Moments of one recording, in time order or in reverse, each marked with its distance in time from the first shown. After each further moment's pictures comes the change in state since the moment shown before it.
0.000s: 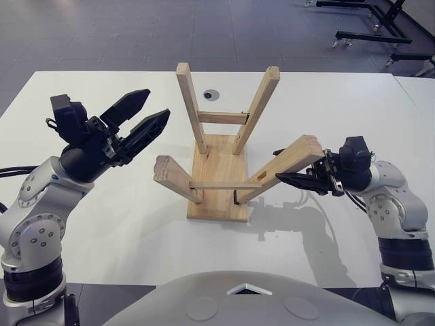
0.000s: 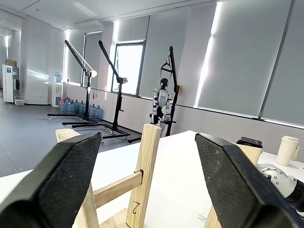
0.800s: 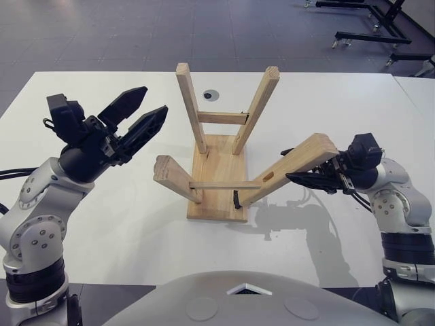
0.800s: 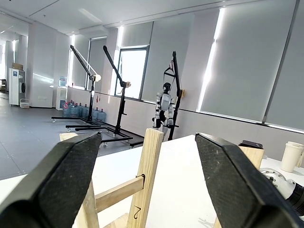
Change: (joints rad) left arm 0.003 -0.022 0.009 -0.015 -0.004 -0.001 0.026; right arm -0.062 -0.015 -0.017 0.096 0.027 0.027 0.092
